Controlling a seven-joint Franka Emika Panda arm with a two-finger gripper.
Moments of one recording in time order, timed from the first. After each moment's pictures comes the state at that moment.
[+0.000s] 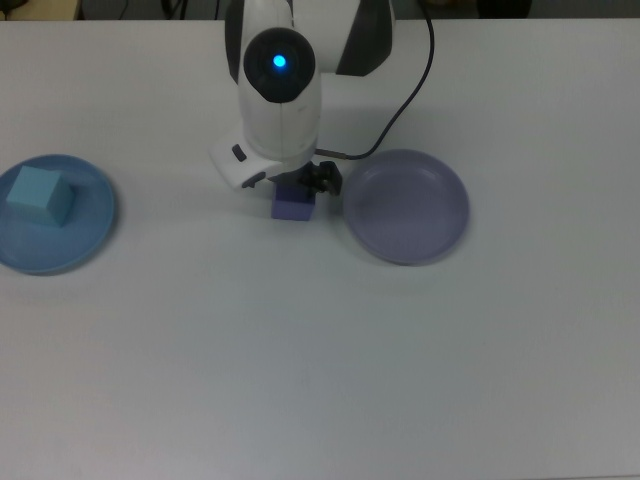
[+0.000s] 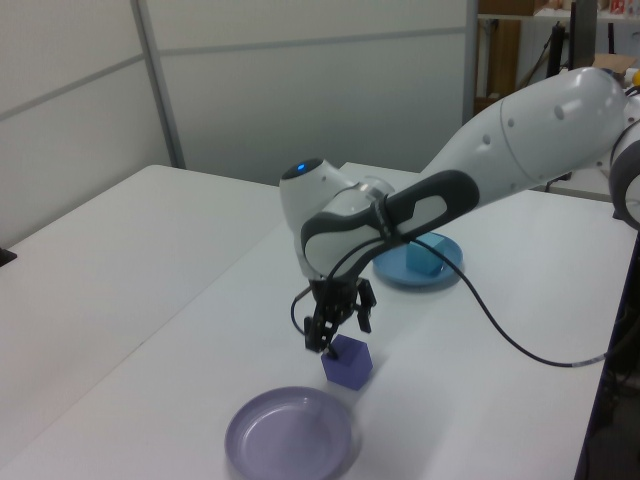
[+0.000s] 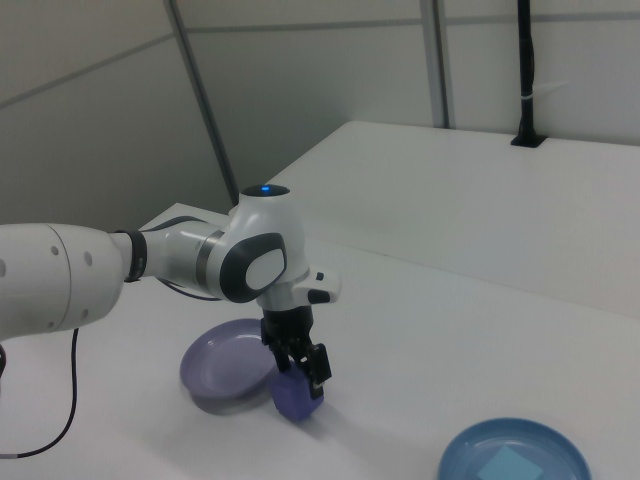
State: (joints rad) arm 0.16 0.33 -0.06 -1.81 0.00 1.99 0.26
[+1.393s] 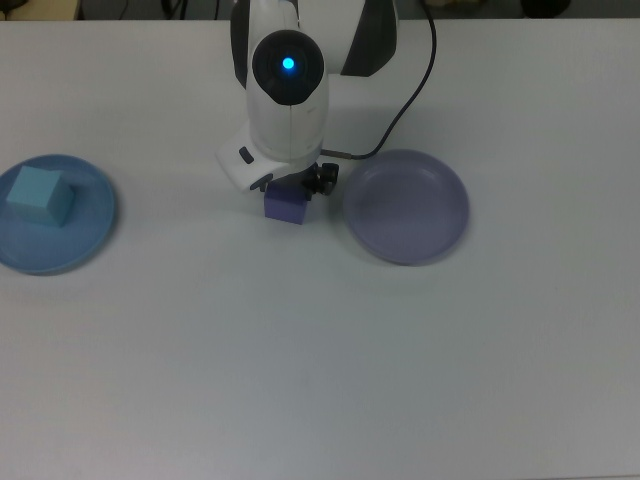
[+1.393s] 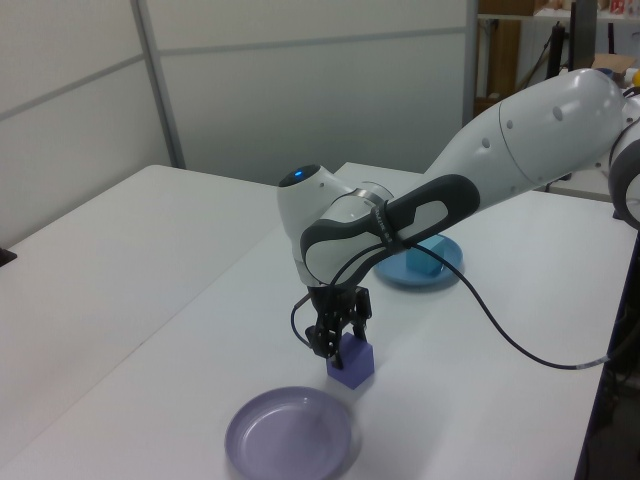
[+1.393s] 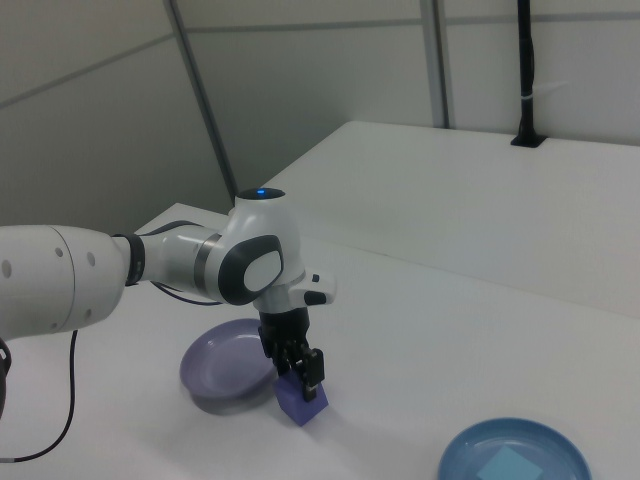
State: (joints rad) arm 0.14 0.34 -0.01 -1.81 -0.03 2.00 0.26
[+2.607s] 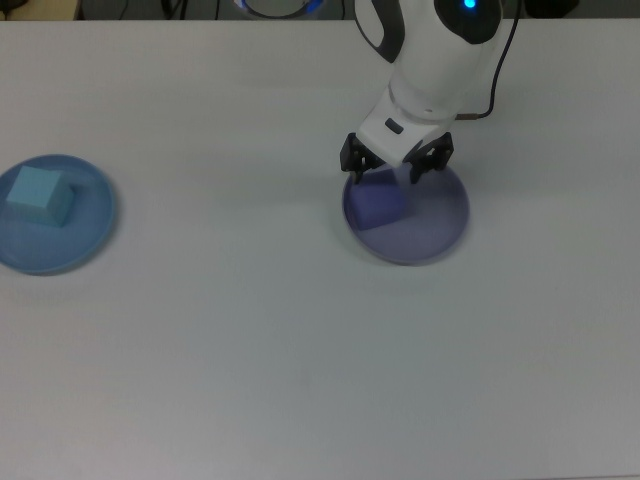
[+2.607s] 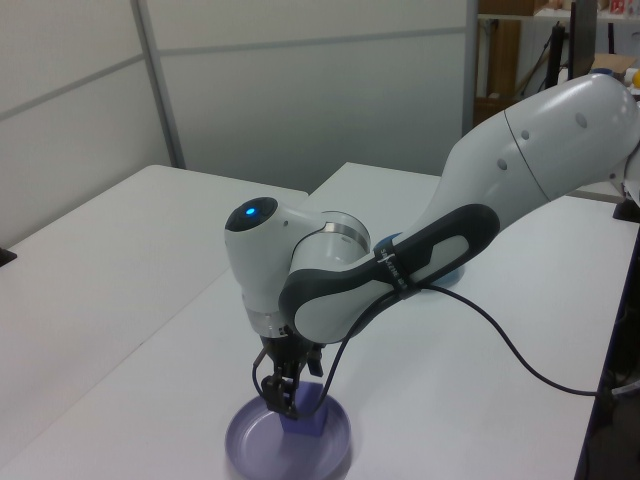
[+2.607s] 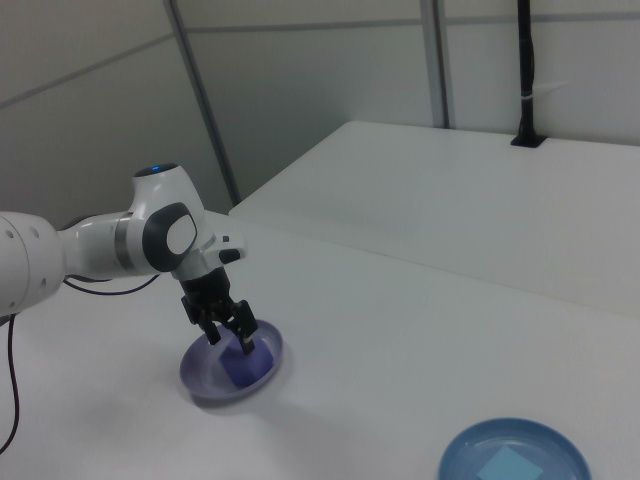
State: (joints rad) arm 0.19 0.31 0.22 -1.79 -0.19 2.03 0.35
